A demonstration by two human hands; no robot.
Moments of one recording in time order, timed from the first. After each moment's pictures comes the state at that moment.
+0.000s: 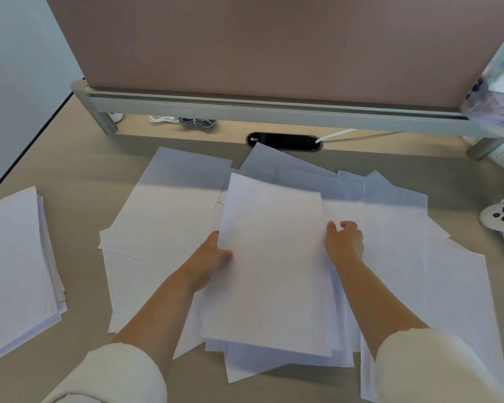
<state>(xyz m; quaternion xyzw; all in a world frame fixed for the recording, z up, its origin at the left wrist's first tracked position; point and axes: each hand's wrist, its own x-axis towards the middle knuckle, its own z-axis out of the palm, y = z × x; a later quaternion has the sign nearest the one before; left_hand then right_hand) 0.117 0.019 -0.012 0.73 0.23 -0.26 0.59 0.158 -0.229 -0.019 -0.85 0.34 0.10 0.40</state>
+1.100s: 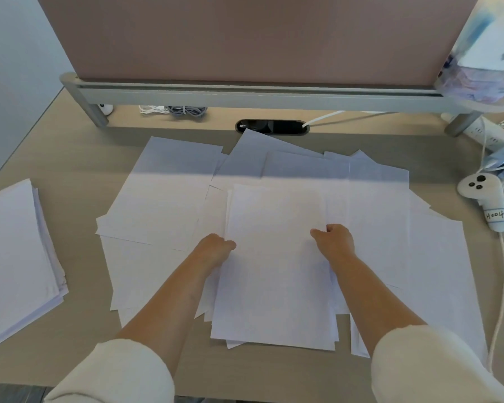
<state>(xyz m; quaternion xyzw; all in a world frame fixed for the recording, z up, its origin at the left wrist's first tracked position) 0.093 -0.008 -0.004 0.83 0.25 -0.31 0.38 0.103 -0.237 -0.018 -0.83 0.32 0.17 0.42</state>
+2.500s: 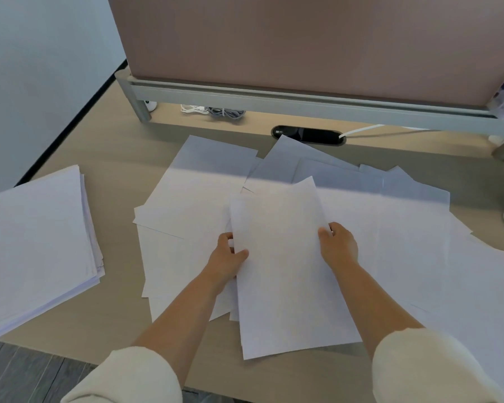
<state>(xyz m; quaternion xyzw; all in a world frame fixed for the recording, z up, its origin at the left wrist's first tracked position) 0.062 0.024 -0.014 0.73 0.29 -0.21 0.58 0.117 -0.190 -0.028 -0.90 0.20 0.12 0.37</state>
